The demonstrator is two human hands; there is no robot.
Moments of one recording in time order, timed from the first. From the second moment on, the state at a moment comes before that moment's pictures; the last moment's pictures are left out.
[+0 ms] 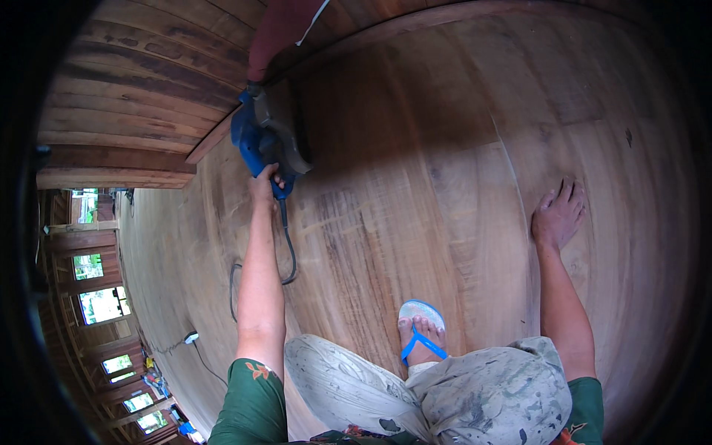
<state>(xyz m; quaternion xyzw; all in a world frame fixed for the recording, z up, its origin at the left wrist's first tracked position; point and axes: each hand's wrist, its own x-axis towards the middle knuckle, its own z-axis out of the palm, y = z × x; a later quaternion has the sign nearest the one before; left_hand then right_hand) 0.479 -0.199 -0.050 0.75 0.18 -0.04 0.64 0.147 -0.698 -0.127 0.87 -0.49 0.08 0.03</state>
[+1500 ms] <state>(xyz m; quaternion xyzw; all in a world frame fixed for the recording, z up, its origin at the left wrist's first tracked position) 0.401 -0.186 -0.048 0.73 0.17 -0.03 0.66 0.147 -0.702 -0.128 0.87 -0.48 0.09 0.04</state>
